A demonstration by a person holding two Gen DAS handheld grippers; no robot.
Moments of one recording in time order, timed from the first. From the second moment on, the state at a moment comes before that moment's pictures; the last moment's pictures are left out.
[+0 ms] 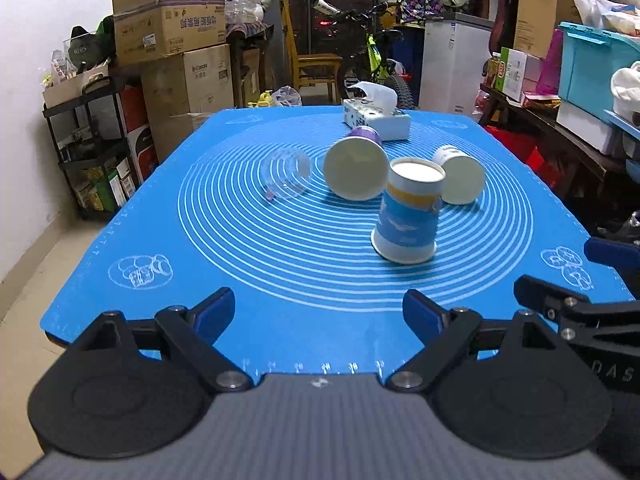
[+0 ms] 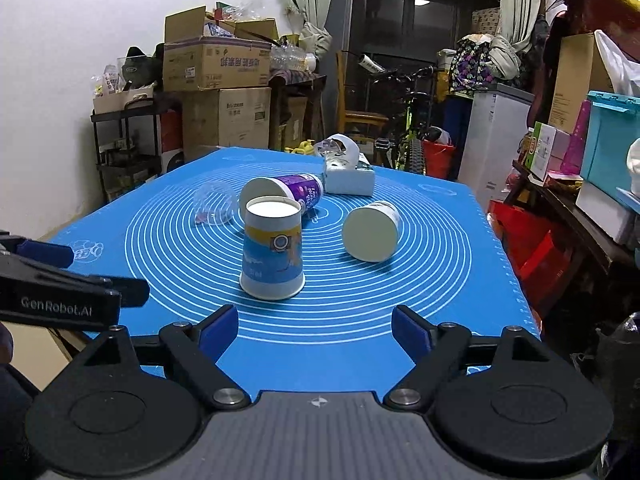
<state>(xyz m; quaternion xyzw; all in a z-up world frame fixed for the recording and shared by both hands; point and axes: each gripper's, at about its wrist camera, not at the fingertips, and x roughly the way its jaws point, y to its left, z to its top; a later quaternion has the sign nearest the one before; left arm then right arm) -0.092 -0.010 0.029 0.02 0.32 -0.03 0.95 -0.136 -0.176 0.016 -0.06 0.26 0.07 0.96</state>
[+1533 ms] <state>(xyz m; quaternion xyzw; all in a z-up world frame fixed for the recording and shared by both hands) -0.108 -0.012 0.030 0.03 0.30 -0.05 0.95 -0.140 -0.186 0.015 -0.04 0.27 0.04 0.96</state>
